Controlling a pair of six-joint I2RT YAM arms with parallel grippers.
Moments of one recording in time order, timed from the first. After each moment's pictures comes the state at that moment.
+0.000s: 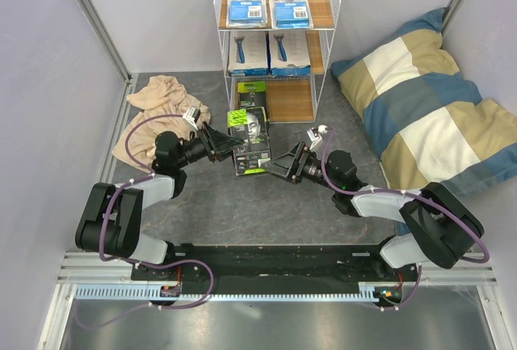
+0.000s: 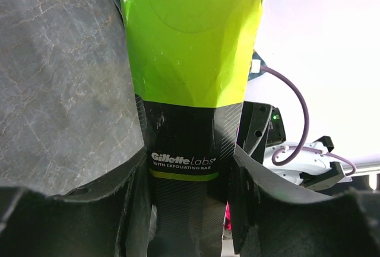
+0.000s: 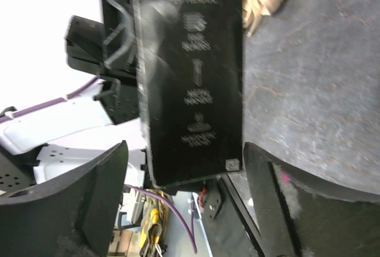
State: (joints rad) left arm -0.19 1.44 0.50 0.97 0.87 -1.28; right arm 0.64 1.41 0.45 0.93 -0.45 1.18
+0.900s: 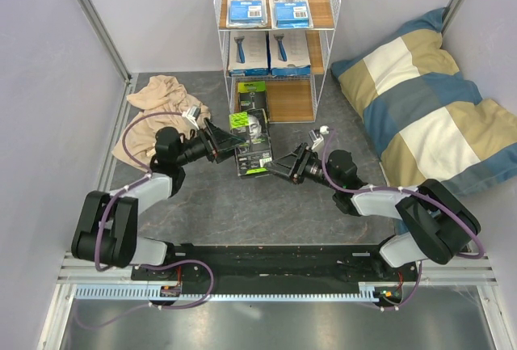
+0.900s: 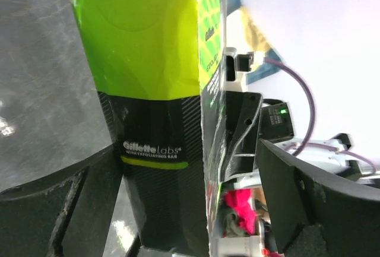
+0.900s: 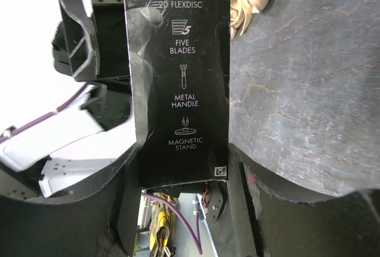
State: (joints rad) left arm -0.19 1.40 0.52 0.84 0.86 -1.18; right arm 0.62 1.45 0.44 0.96 -0.46 1.24
